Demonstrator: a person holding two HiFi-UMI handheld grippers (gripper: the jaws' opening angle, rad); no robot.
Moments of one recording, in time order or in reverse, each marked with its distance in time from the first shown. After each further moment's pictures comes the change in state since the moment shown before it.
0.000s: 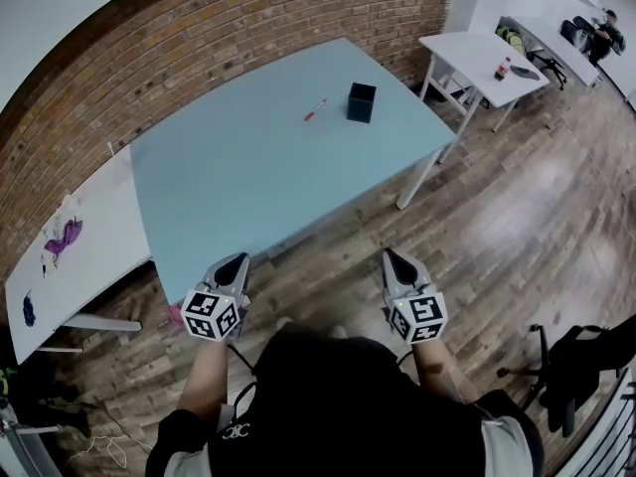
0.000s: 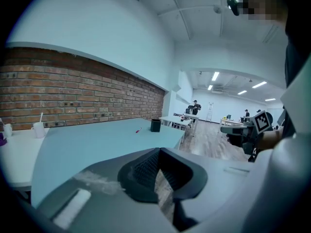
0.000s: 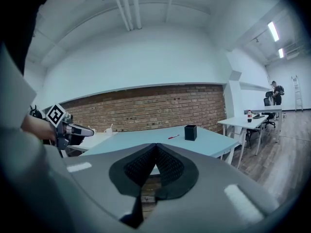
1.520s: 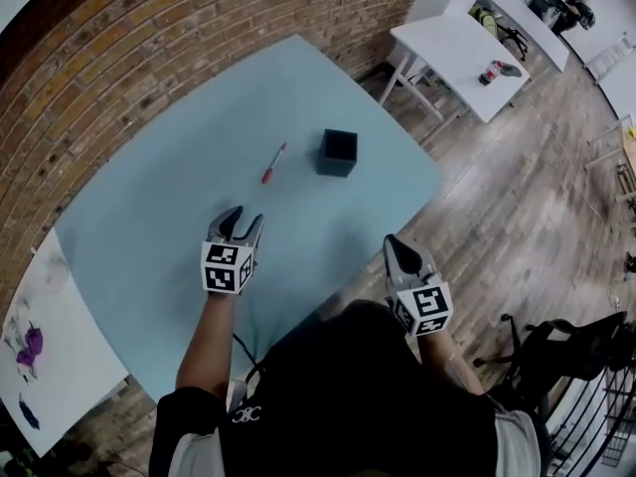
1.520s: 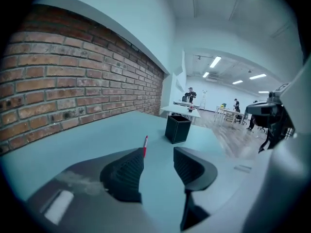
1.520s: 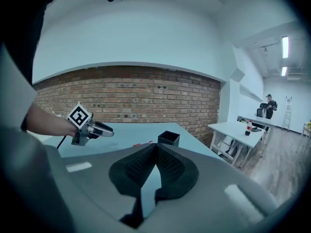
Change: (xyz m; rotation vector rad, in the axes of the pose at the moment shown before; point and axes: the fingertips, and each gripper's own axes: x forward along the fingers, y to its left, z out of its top) left arm 0.394 0.143 0.105 0.078 0.146 -0.116; right arm 0.242 -0.163 0.085 -0.108 0.142 -0.179
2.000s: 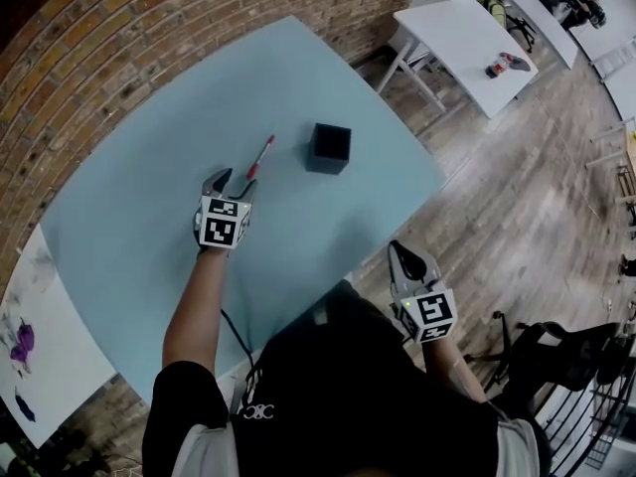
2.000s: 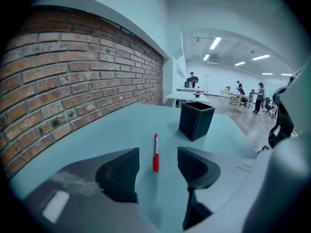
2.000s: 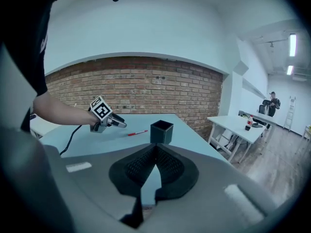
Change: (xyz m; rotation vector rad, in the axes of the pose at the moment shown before) left arm 0.100 0.034 0.008 0.099 0.133 0.066; right arm -0.001 -0.041 -0.030 -0.012 0.103 0.025
